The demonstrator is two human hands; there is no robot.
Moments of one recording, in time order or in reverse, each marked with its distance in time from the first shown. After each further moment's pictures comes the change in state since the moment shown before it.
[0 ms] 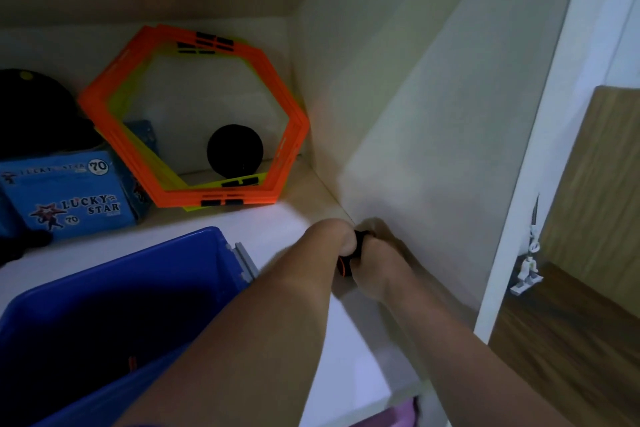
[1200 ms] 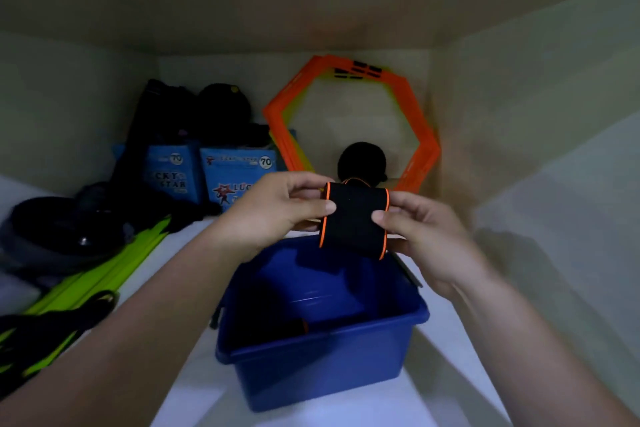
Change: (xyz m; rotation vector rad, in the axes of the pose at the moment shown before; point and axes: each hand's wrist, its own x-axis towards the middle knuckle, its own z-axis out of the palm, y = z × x) left_hand -0.238 -0.246 -0.016 -1.112 0.658 0.359; right_hand -0.033 -0.181 -0.010 1.215 -0.250 -0.330
